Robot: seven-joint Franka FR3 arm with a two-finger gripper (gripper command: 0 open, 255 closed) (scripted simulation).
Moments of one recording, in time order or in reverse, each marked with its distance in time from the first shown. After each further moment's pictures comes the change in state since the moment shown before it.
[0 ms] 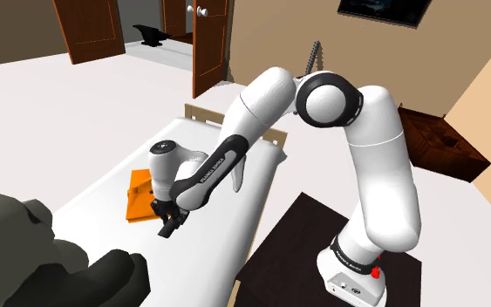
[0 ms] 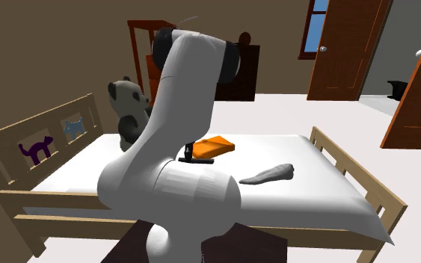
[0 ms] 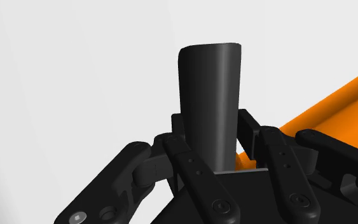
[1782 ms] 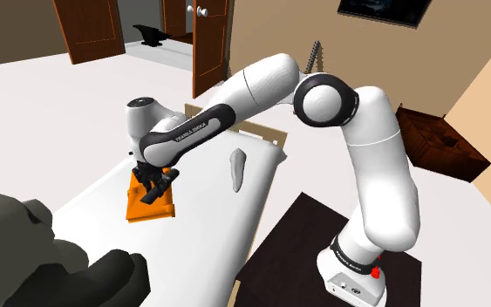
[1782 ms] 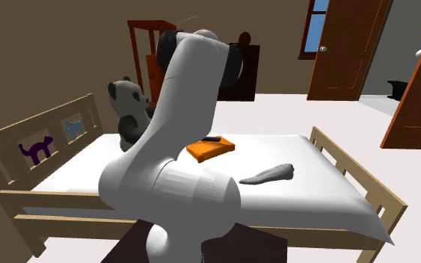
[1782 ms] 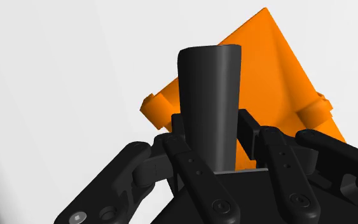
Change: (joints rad) arm -0.035 0.029 0.034 0.349 0.067 -0.317 -0.130
